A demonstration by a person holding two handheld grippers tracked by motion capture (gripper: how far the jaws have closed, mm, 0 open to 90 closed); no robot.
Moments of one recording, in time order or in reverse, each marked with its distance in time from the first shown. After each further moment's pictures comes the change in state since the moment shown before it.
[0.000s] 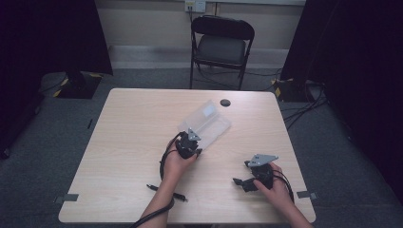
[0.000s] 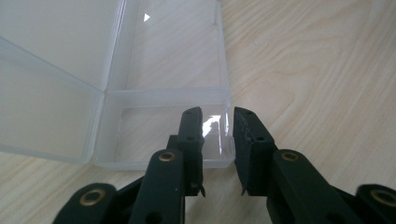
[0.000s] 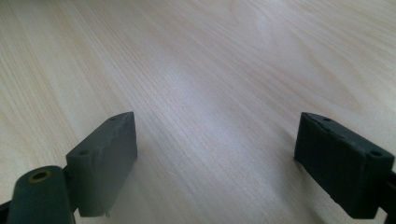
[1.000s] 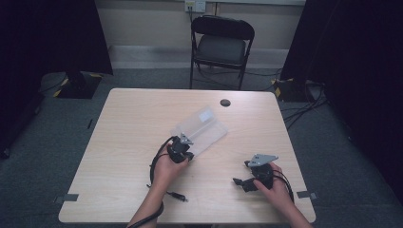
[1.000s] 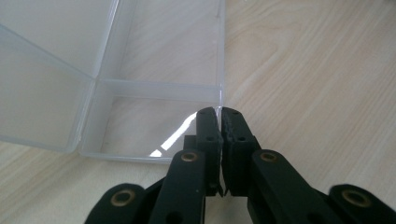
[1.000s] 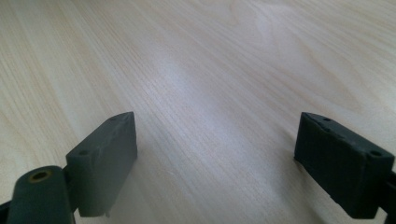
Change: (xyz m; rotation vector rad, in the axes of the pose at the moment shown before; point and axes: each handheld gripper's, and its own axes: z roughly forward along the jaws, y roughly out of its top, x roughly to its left) left arm 0.002 -0.020 -0.027 0.072 -0.039 -0.032; right arm 0.000 0.000 0.000 0.001 0.000 0.001
